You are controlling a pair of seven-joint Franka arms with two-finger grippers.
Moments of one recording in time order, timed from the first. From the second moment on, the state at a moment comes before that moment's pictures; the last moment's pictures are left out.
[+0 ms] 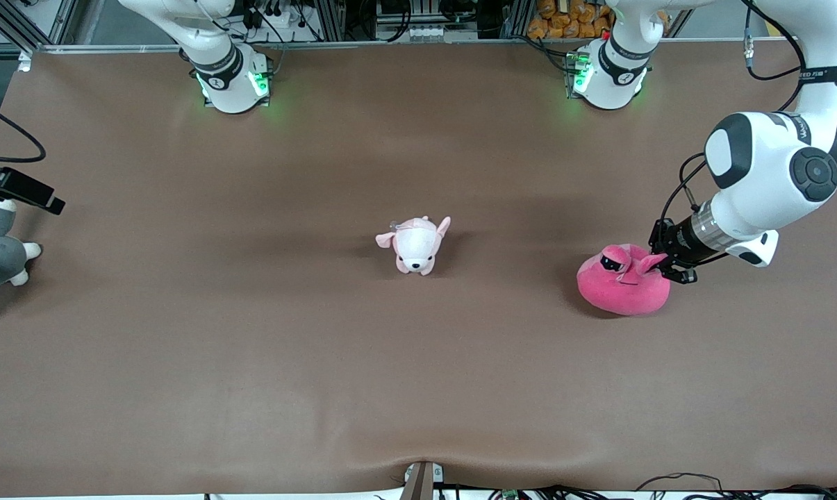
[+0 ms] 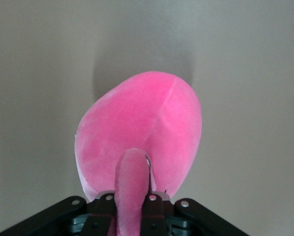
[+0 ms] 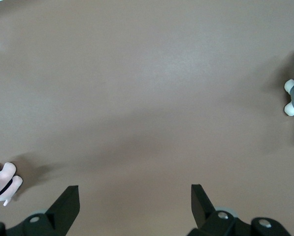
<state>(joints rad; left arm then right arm) 0.04 0.16 -0.13 -2.04 -0.13 2.25 -1.79 -0.12 0.11 0.06 -1.38 0.03 1.47 0.20</state>
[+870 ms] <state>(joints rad) -0.07 0.18 -0.29 -1.63 -0.26 1.96 -2.07 -0.12 0.11 0.06 -1.38 0.03 1.47 0.21</state>
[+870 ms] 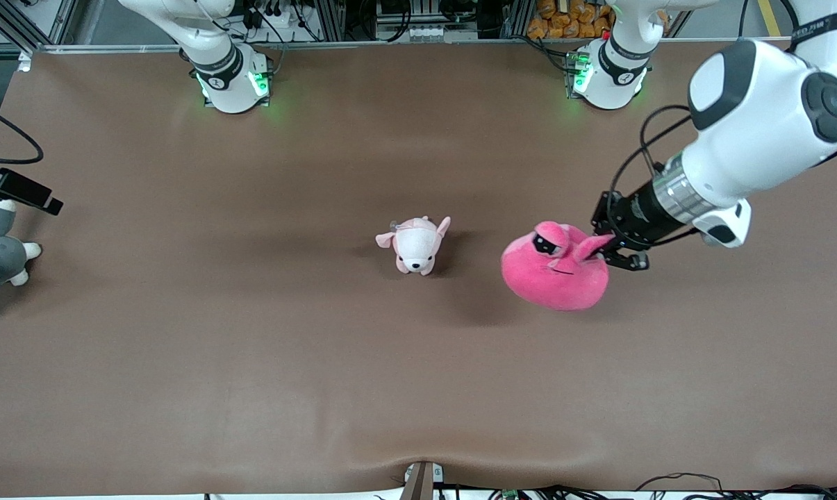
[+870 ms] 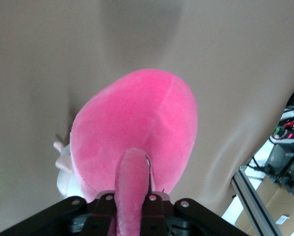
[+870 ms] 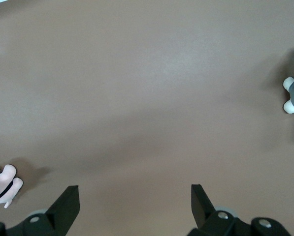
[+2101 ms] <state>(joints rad) -0.45 0.40 -0.29 -1.31 -0.26 2.12 -2.71 0.04 0.13 0.08 -1.38 0.36 1.34 1.36</state>
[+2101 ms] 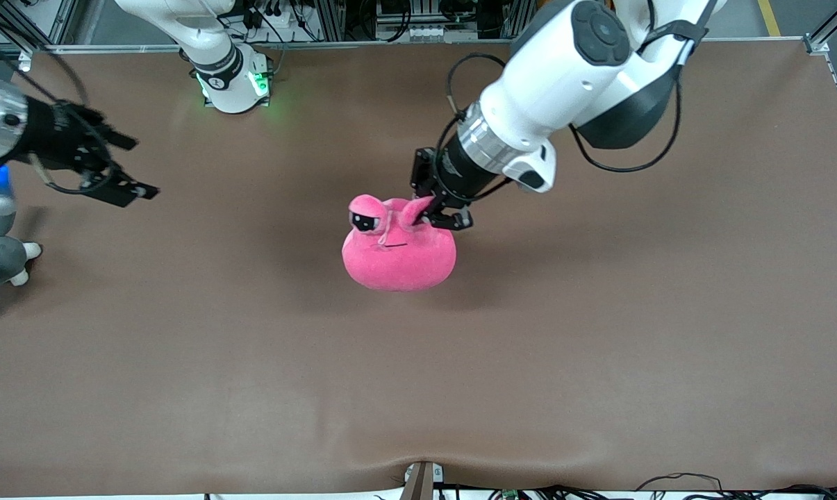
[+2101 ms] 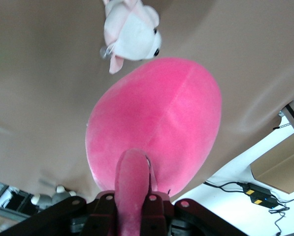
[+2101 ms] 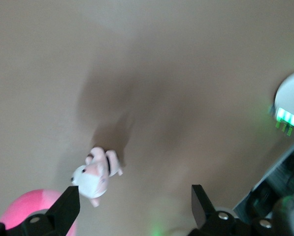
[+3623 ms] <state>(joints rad) -0.59 0.43 -0.29 -1.29 -0.29 2.27 -2.77 0.42 0.27 0.07 -1.39 0.31 1.76 2.05</state>
